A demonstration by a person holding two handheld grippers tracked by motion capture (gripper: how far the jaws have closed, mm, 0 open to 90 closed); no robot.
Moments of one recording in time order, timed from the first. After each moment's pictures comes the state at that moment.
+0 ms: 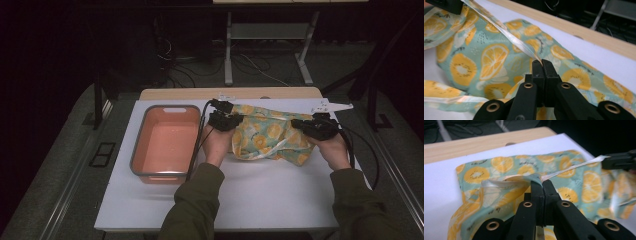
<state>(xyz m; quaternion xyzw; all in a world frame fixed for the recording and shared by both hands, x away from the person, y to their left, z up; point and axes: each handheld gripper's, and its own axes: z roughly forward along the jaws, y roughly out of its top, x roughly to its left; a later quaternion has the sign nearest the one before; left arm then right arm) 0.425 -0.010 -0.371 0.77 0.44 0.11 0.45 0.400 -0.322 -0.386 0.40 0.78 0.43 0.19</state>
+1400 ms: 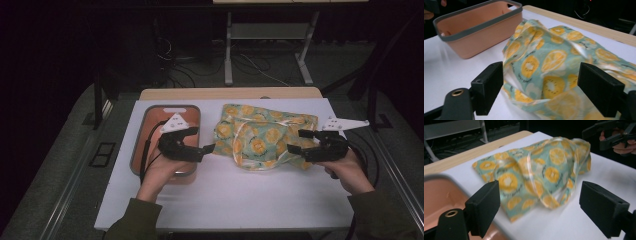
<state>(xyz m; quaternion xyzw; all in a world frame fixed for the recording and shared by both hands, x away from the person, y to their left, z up) 0.315 0.129 -0.339 0.80 0.29 0.13 0.51 0.324 -0.315 -0.367 0.34 0.79 0.50 0.13</state>
